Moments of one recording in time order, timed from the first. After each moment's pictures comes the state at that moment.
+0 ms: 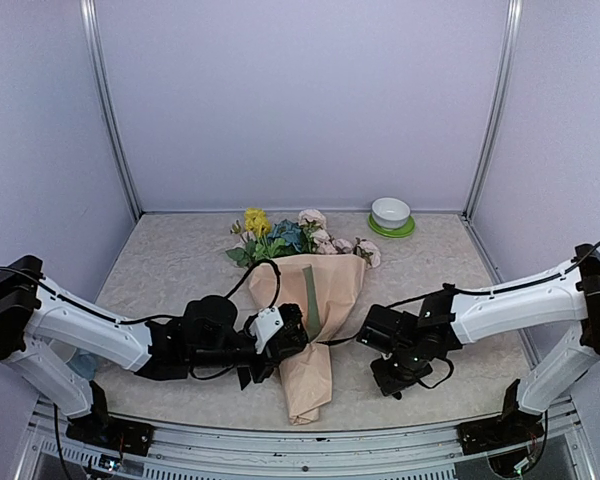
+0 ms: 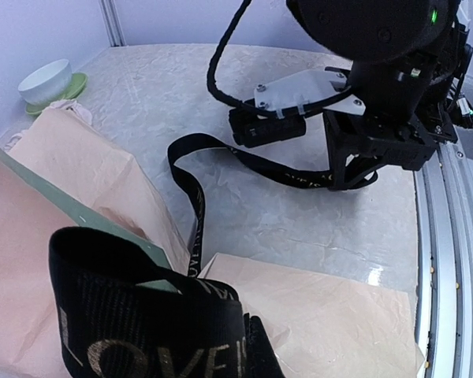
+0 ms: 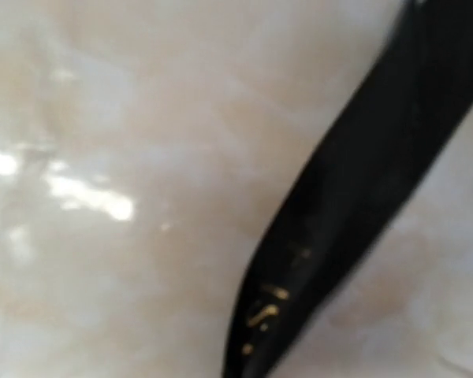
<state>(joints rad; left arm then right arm) -1.13 1.51 0.58 0.54 0.06 0.10 1.12 1.55 0.84 -0.71 0.12 0.76</state>
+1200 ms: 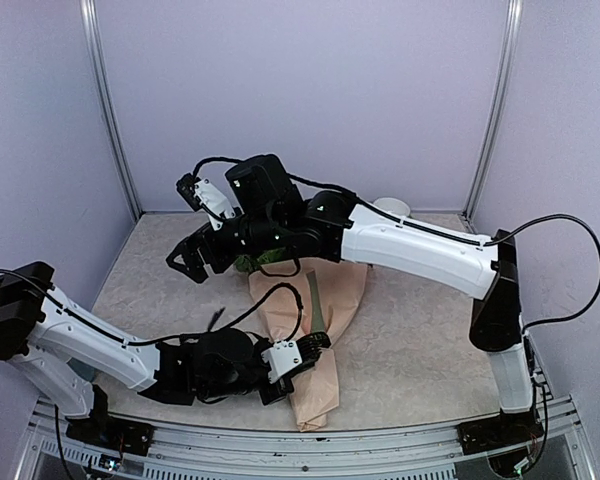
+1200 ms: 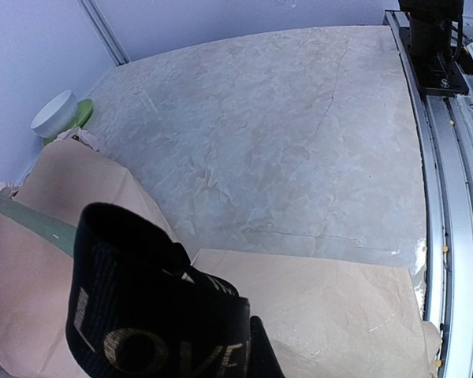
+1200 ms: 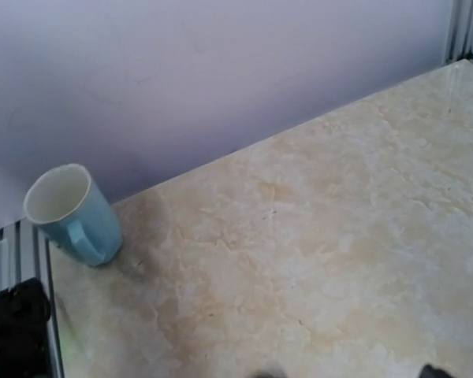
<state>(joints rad) -1.33 1.56 0.60 0.55 -0.23 0.25 1.15 2.18 2.21 -0.41 -0.12 0.14</state>
